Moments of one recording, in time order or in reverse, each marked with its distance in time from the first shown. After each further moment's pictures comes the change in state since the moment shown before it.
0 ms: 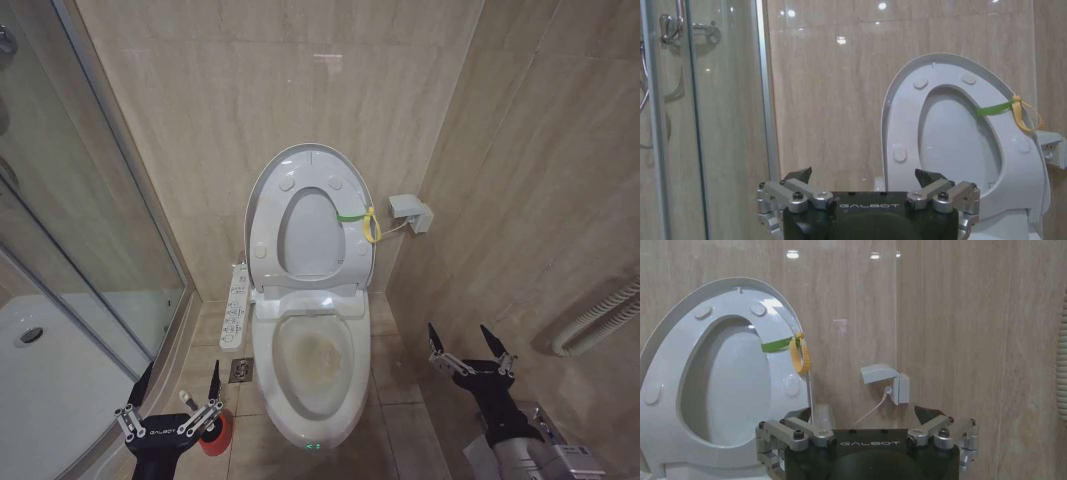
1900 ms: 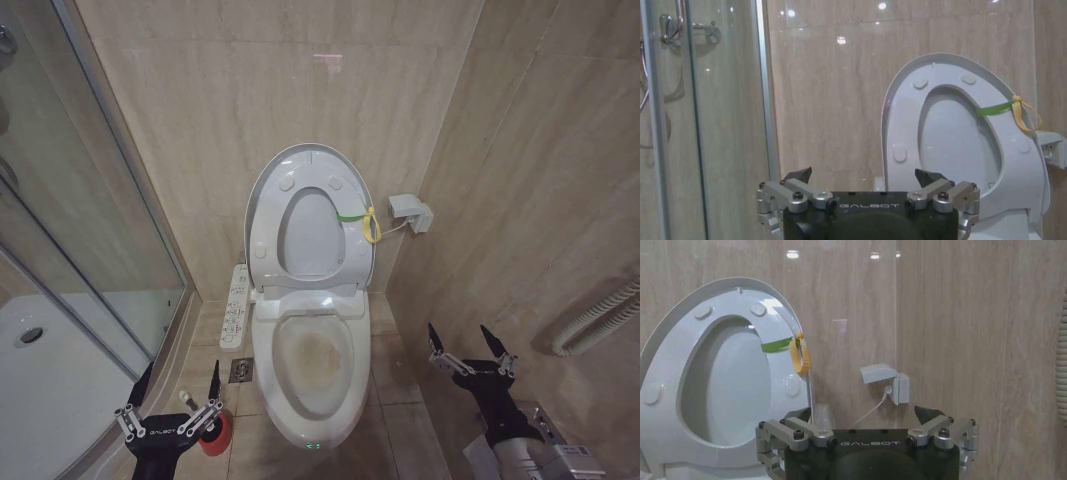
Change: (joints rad) left arm 0.000 0.000 0.000 0.000 0.000 0.000 0.000; right arm 0.000 0.000 0.000 0.000 0.000 0.000 0.000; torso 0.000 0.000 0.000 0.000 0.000
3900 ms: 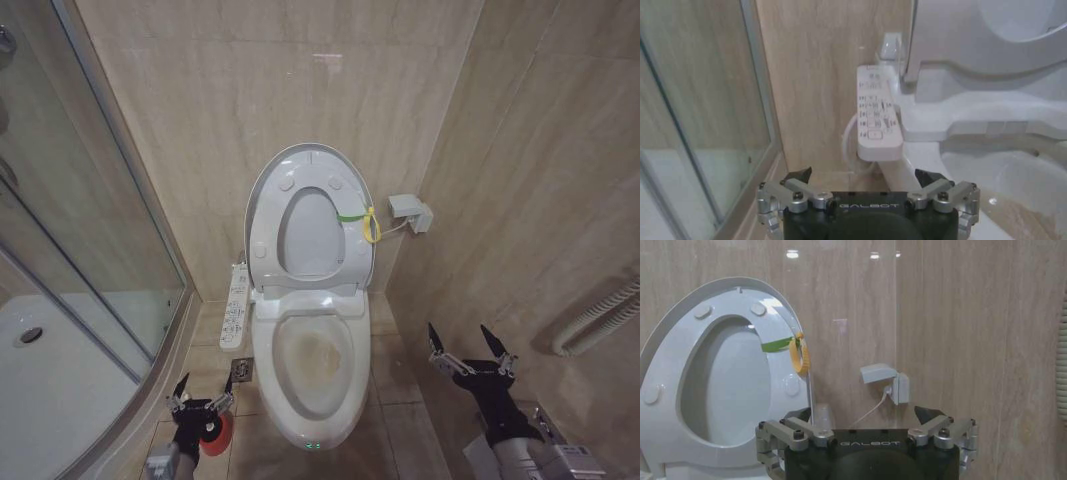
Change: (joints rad) left arm -0.506 0.011 -0.086 0.526 -0.176 0.429 0.169; right arm 0.000 0.000 0.000 0.000 0.000 0.000 0.000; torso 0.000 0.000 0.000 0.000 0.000
